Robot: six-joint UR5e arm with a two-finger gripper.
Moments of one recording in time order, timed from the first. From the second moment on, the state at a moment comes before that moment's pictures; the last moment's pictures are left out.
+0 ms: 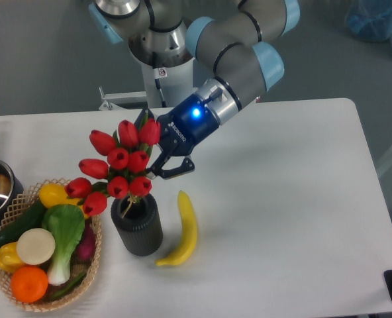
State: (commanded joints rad) arm 2.61 -1.70 -1.85 -0.96 0.18 1.15
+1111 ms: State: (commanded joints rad) arm 2.76 -1.66 -1.72 -0.96 0.19 0.93
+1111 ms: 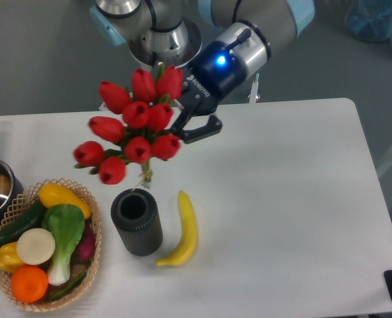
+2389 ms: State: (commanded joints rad) arm 3.18 -1.72 -1.74 -0.94 0.20 0.95
